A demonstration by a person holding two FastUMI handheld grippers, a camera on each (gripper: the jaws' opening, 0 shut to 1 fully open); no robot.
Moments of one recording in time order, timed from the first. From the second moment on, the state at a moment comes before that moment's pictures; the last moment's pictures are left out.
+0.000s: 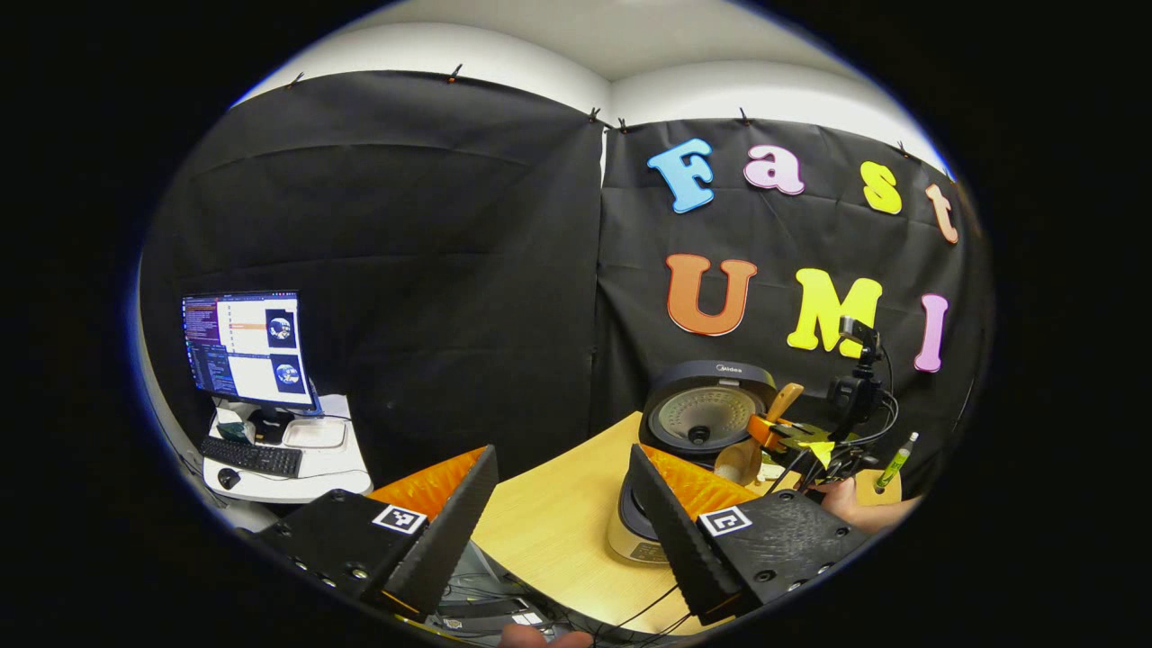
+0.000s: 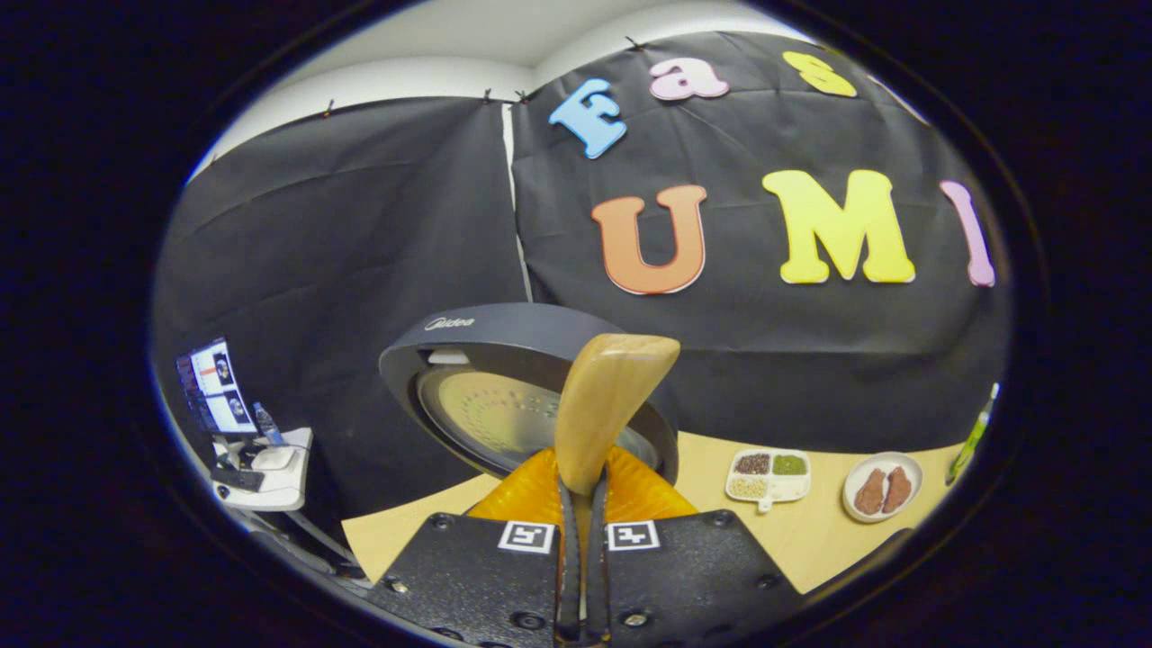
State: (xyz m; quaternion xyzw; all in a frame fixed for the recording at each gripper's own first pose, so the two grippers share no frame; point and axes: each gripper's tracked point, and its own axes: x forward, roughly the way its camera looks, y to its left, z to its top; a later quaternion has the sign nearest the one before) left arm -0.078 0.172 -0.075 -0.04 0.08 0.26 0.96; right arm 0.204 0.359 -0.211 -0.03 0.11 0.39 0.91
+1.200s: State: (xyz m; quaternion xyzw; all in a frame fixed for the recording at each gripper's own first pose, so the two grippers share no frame) left arm -0.074 0.150 -0.064 -0.04 0.07 0.22 0.97; right arm 0.123 0.391 -0.162 -0.23 -0.08 0.47 0.85
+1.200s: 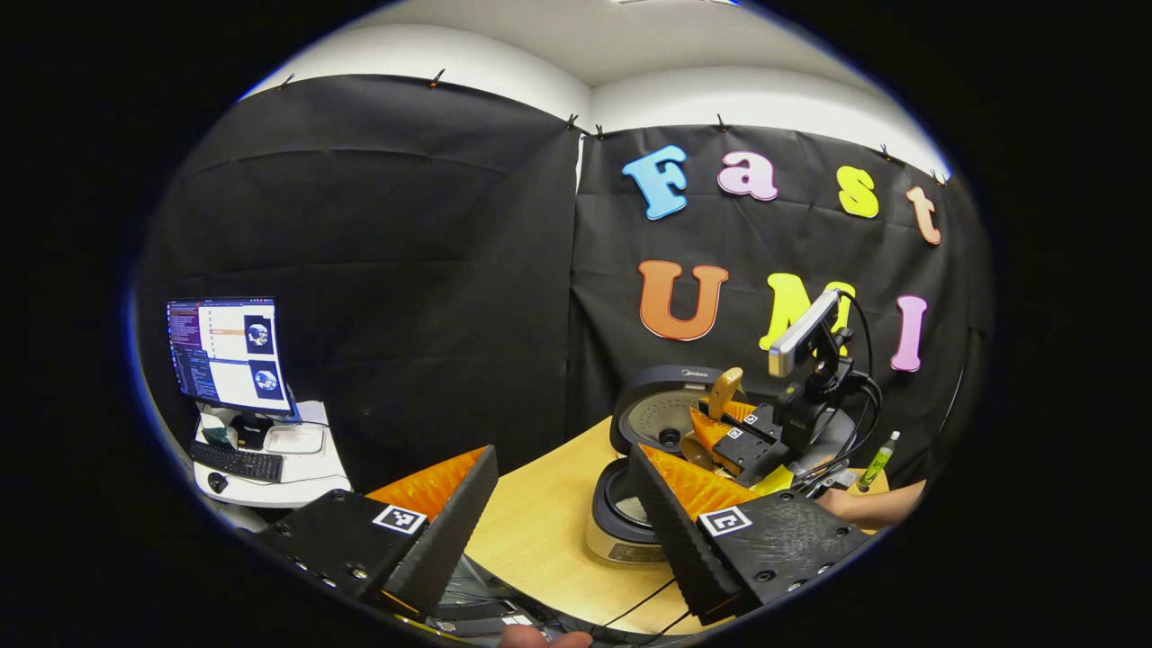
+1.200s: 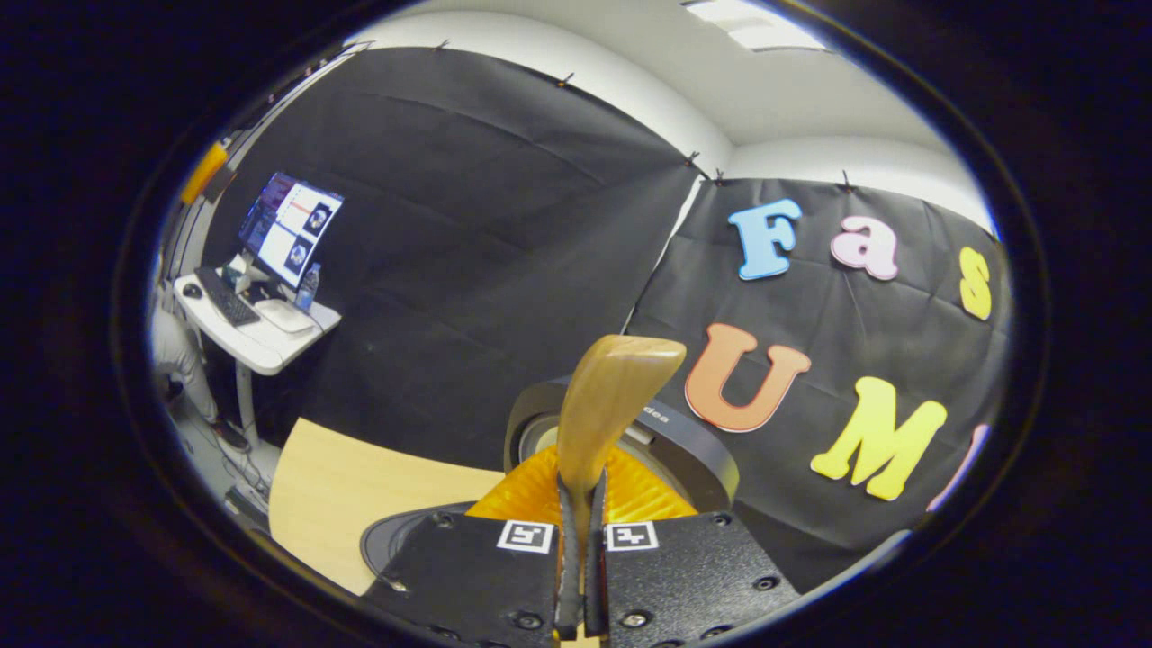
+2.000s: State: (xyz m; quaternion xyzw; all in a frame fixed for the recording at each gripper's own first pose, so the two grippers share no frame) left arm -0.006 0.073 -0.048 -0.01 0.06 0.08 0.99; right arm 0.183 0.139 -0.068 0.11 0.06 0.27 0.95
